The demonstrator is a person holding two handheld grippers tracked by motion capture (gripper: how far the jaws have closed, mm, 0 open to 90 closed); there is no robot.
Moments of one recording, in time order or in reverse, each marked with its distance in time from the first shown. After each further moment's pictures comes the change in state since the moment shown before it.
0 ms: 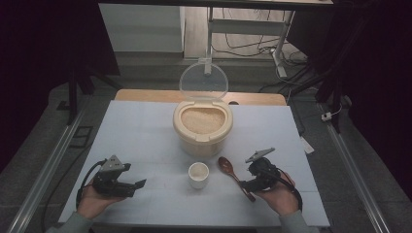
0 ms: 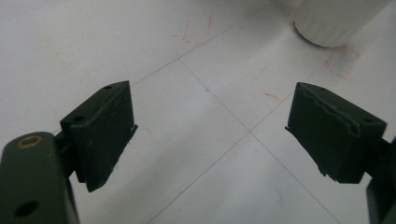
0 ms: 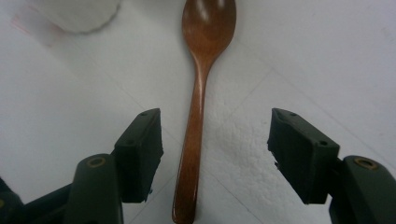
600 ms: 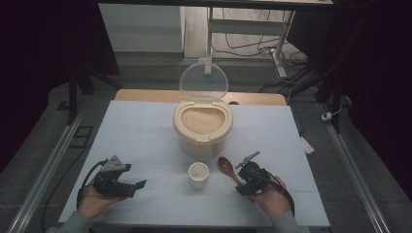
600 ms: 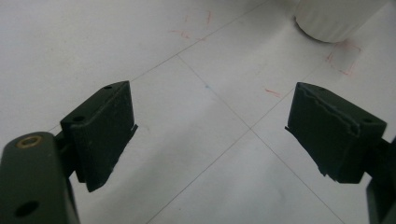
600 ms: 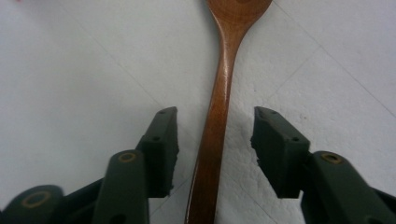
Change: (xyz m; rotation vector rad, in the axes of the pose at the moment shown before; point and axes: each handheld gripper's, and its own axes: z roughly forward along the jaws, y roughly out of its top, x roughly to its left) left arm 0.001 -0.001 0.003 0.013 -0.008 0.004; right arm 0.012 0.003 0.029 0.128 -0.008 -0.040
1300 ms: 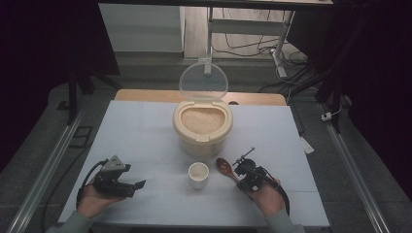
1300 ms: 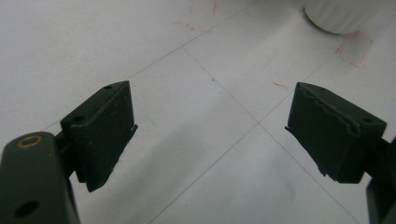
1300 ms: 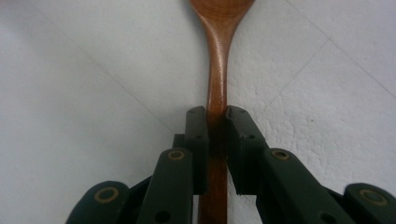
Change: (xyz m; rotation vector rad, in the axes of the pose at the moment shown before) left arm 0.003 -0.002 0.004 0.024 0.010 0.000; right arm -0.002 0.012 0.009 0.082 0.012 0.068
